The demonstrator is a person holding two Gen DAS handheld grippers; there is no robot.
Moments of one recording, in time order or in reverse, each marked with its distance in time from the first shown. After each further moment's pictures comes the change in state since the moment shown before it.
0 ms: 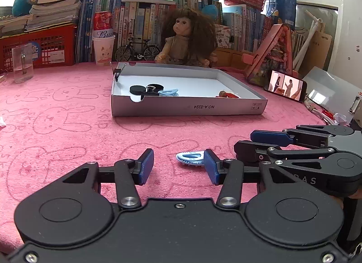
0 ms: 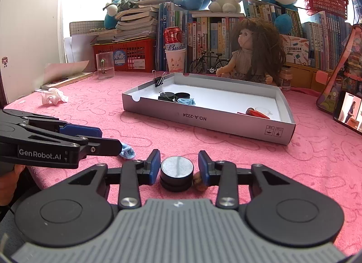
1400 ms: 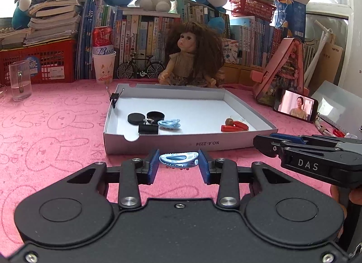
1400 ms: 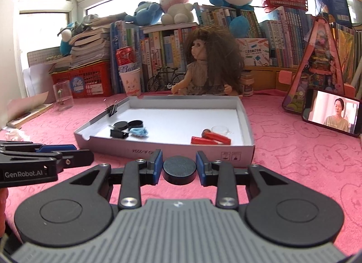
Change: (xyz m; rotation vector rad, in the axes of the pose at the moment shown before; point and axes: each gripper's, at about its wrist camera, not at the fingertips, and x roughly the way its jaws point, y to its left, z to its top) left arm 0.032 -0.011 0.046 -0.011 -0.061 0.049; right arm 0.013 -0.046 0.032 0.164 -0.063 -0.171
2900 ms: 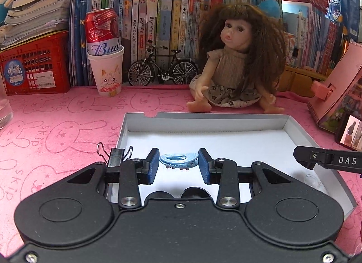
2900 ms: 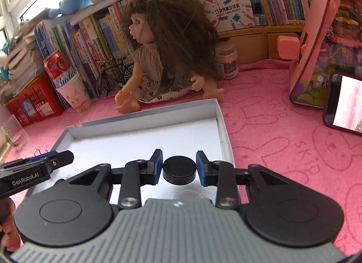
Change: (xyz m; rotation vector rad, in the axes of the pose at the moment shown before) left arm 0.192 0.045 0.105 -0.035 0.138 0.125; right arm 0.163 -0.074 0.078 0.224 0.227 -0.062
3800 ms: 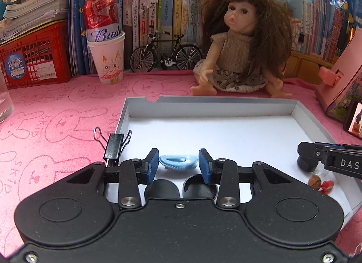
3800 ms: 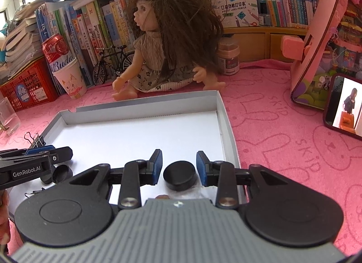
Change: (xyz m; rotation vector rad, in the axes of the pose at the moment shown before) left arm 0.008 -0.002 -0.007 0.016 0.043 0.020; right arm 0.003 0.008 -0.009 -0.065 0.000 -0.039
